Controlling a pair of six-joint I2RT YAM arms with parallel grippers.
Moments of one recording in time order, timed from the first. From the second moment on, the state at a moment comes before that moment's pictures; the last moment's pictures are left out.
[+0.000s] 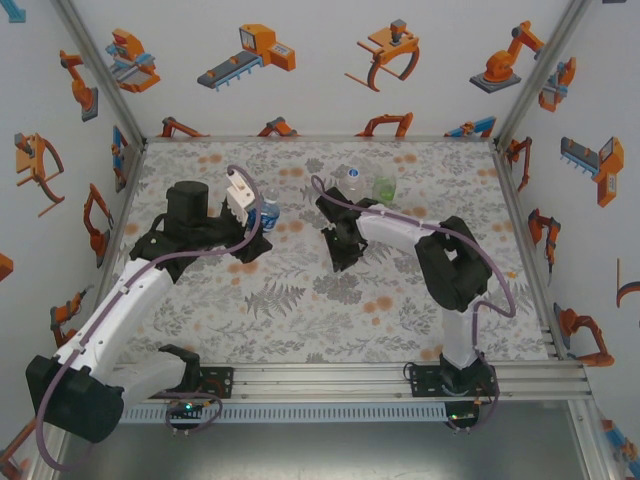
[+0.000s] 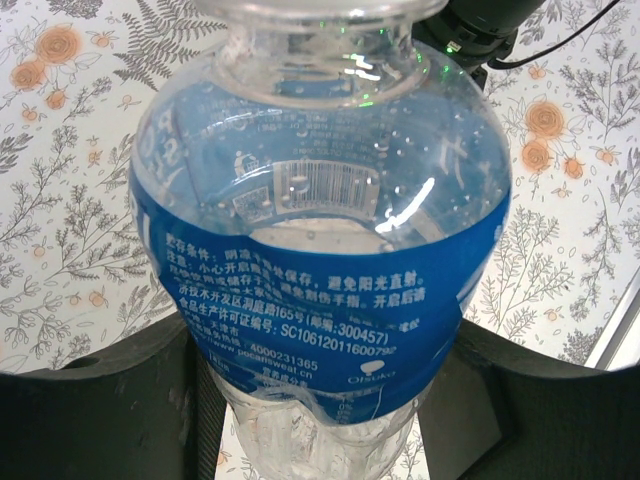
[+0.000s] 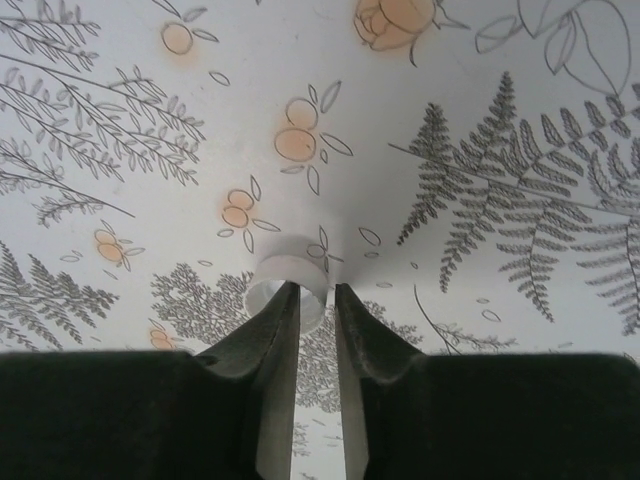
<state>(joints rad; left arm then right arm) -0.41 1.08 0.96 -0.46 0.51 0.30 0.70 1.97 1.38 -0.71 -0.06 0.40</state>
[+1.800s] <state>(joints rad) -0.43 1.08 0.95 -0.46 0.50 0.30 0.75 2.02 1.45 -0.75 -0.06 0.41</state>
